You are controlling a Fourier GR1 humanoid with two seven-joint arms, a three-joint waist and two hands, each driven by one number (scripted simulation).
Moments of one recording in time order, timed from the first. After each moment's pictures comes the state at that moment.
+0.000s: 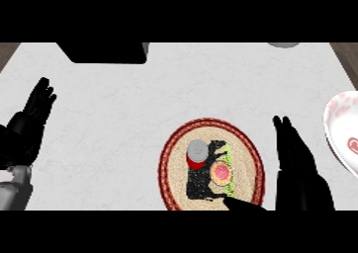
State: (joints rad) left arm -0.14 0.44 -0.06 -1.54 0.16 0.23 0.10; right arm -0.03 -0.06 0.56 -2.20 1.18 0.10 1.08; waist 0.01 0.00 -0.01
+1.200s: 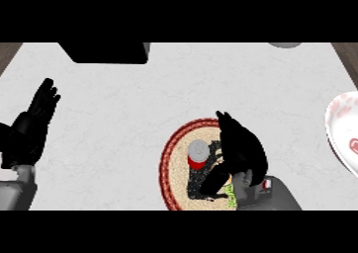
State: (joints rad) left arm -0.14 0.42 -0.05 -1.52 0.15 0.21 0.09; right arm -0.34 -0.02 0.46 -1.73 0.68 0.34 1.19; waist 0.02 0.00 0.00
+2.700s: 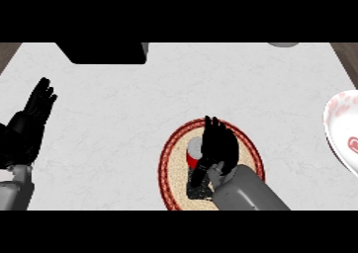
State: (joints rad) left arm -0.14 0.39 0.00 -1.54 0.12 0.17 0.12; right arm -0.43 -0.02 0.57 -1.40 0.69 0.17 1.18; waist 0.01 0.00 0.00
